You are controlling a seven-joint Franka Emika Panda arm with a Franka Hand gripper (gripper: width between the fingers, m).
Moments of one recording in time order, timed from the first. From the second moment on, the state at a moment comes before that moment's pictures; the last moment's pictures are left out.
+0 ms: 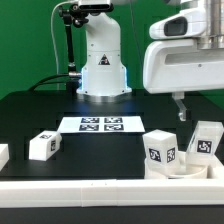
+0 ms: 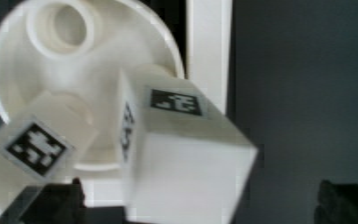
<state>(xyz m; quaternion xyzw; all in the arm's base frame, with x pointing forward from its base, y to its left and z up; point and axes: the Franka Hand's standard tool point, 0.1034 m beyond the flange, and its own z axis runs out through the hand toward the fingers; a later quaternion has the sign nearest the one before) 0.627 0.133 0.107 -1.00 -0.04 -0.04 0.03</state>
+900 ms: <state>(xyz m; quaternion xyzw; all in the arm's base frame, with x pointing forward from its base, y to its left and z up) 0.627 0.127 0.100 -0.90 -0.43 -0.04 -0.02</state>
